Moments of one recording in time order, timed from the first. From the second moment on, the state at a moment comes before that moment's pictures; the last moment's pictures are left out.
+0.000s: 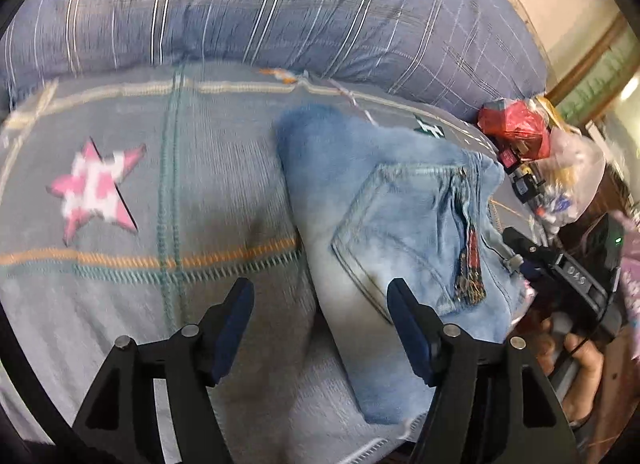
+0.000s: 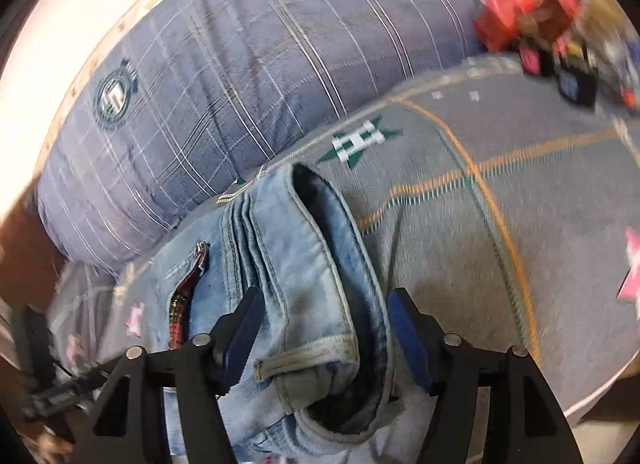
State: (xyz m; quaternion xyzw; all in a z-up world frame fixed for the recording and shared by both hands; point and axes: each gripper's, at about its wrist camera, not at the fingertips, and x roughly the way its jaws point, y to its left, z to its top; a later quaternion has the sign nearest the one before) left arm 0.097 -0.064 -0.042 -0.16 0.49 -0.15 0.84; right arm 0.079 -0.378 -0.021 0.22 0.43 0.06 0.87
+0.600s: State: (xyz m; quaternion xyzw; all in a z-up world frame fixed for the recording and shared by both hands) left arm 0.096 -0.084 -0.061 -0.15 0.49 -0.16 0.84; right arm 0.060 -0.386 -0.026 0.24 0.45 0.06 0.86
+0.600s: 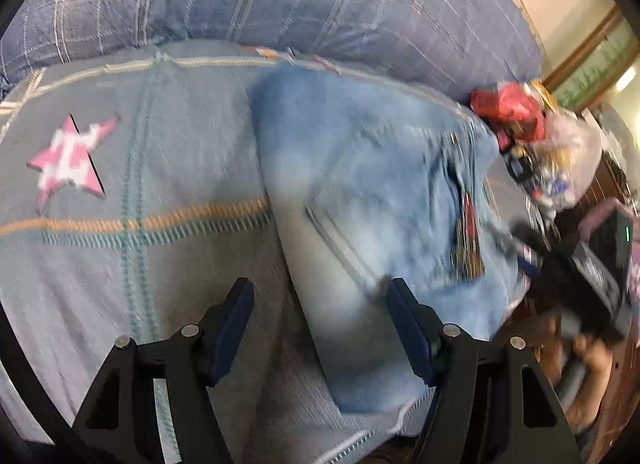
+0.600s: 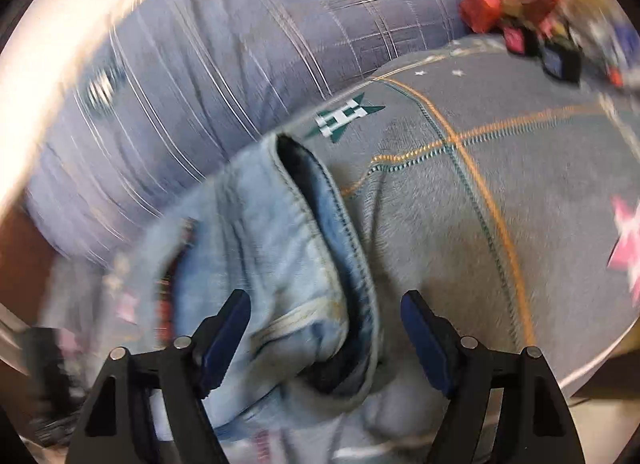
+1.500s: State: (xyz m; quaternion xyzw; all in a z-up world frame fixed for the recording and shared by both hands) left arm 0.186 -0.091 -0.074 -0.14 0.51 -0.15 0.84; right arm 0.095 -0.357 -0.054 0.22 0.50 0.08 0.83
